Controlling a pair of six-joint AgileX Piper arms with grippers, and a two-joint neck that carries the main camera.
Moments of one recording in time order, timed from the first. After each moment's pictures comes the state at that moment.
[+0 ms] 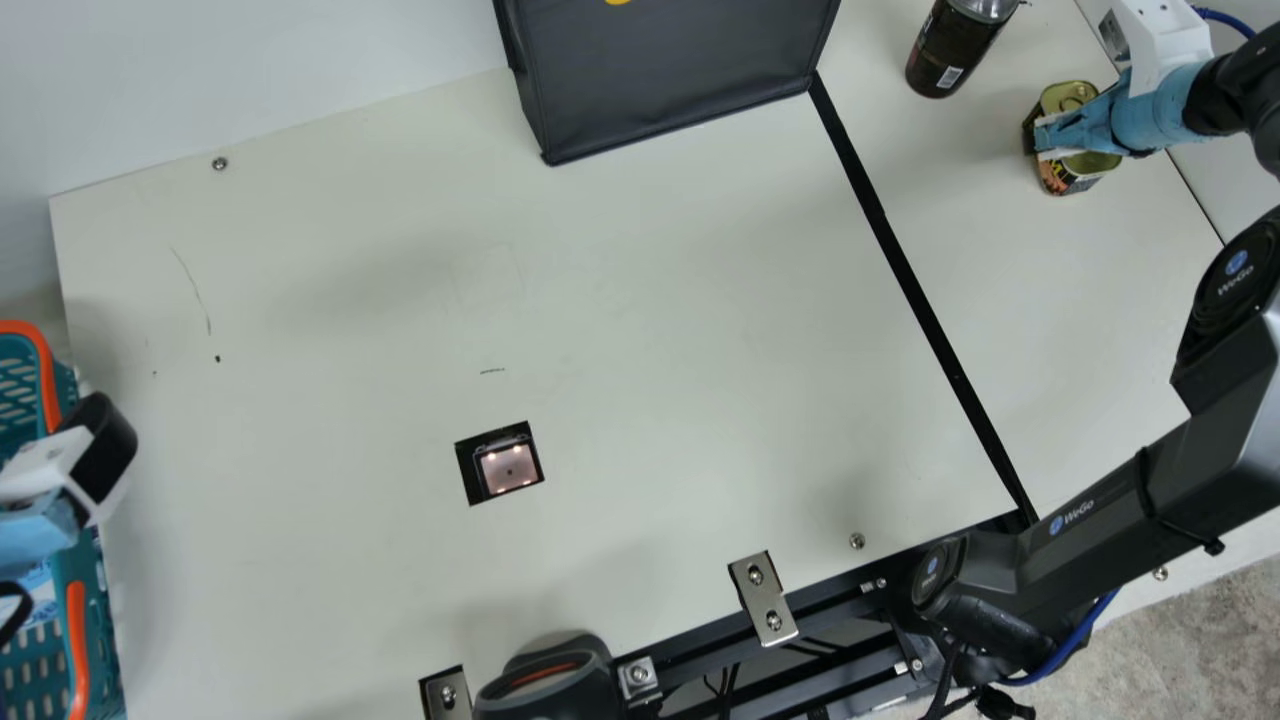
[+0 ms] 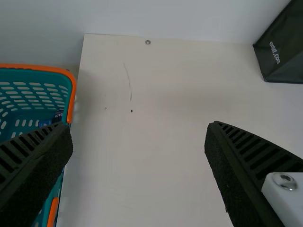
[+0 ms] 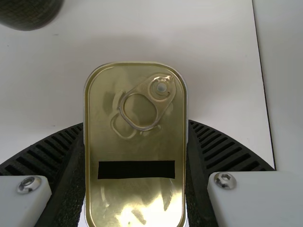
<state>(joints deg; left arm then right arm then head) -8.2 53.3 -60.3 -2.7 53.9 -6.4 -47.9 114.6 -83.9 20.6 41.0 -53.7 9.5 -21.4</state>
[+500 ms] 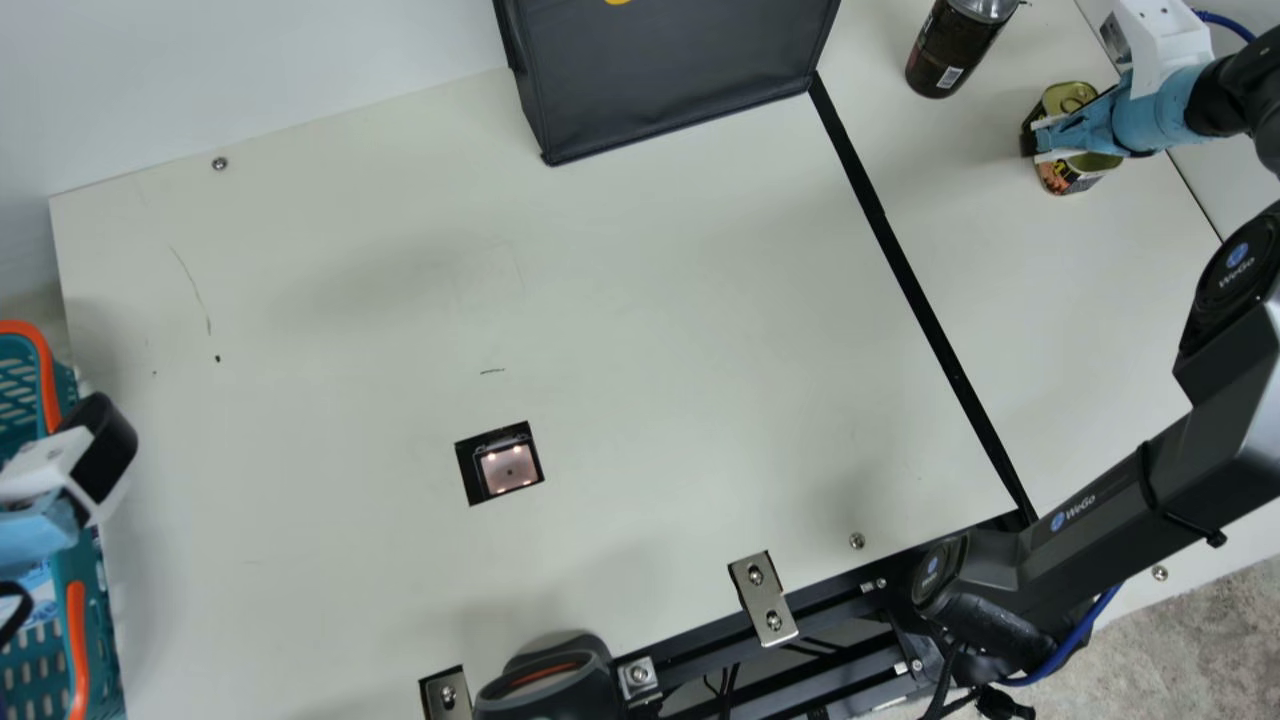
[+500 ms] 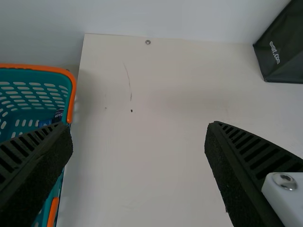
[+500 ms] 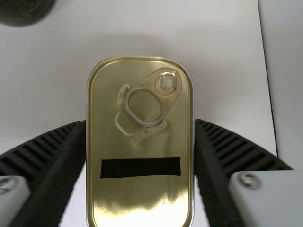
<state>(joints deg) -8.2 53.3 -60.3 -2.7 53.9 -6.4 -48.4 115.9 -84.6 21.1 41.5 -54.7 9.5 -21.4</state>
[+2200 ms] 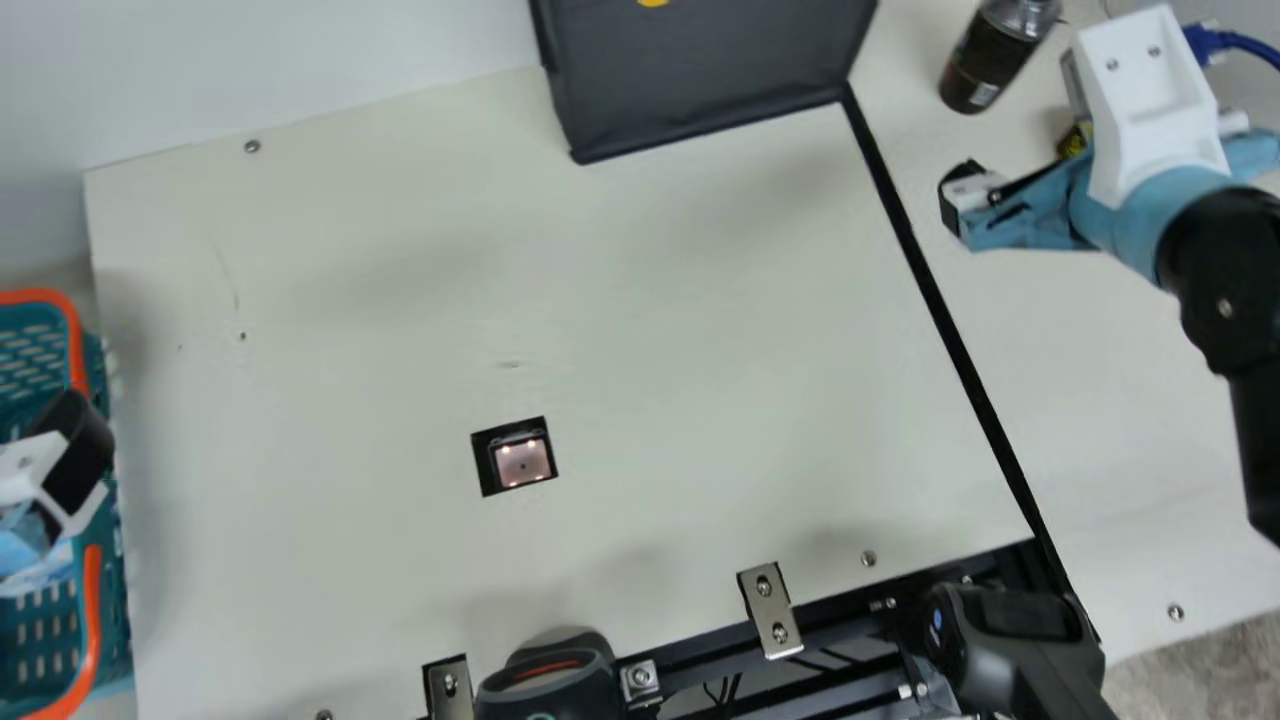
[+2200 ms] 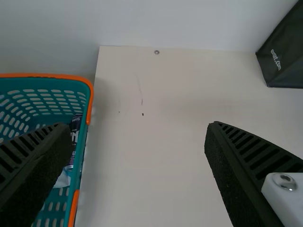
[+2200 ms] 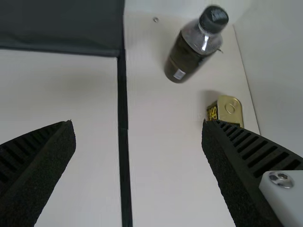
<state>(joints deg) -5.2 48.9 -64.3 -2.1 60.2 -3.5 -19.6 59.6 -58.9 1.0 46.1 -20.4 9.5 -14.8</state>
